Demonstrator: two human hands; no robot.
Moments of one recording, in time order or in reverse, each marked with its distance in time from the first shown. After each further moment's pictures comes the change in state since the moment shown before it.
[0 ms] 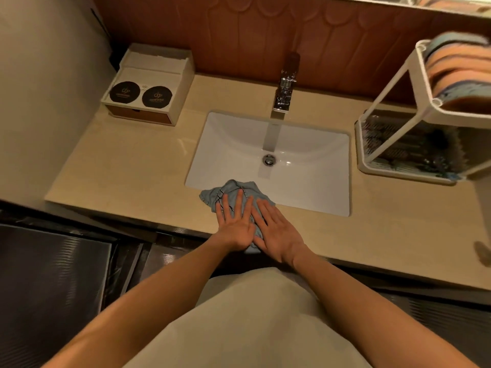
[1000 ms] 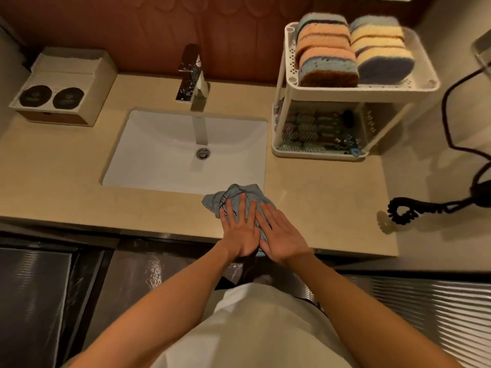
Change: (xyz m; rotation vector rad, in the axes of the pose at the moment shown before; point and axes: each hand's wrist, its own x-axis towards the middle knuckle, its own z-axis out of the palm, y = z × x) left_hand 0.001 0.253 0.068 0.022 -0.062 0.043; right_hand -0.182 0.182 0.040 0.058 0.117 0.118
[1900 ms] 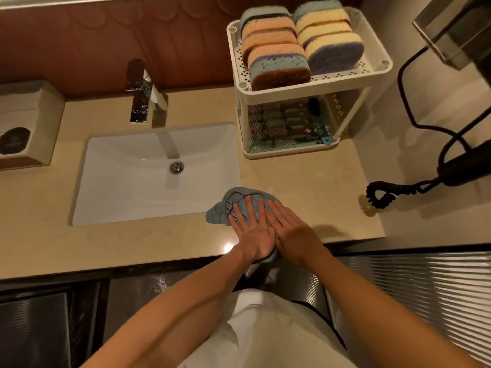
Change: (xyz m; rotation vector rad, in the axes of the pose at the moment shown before) left_hand 0.029 0.072 0.009 -0.055 0.000 0.025; right_hand -0.029 0.053 -0.007 0.133 0.194 0.101
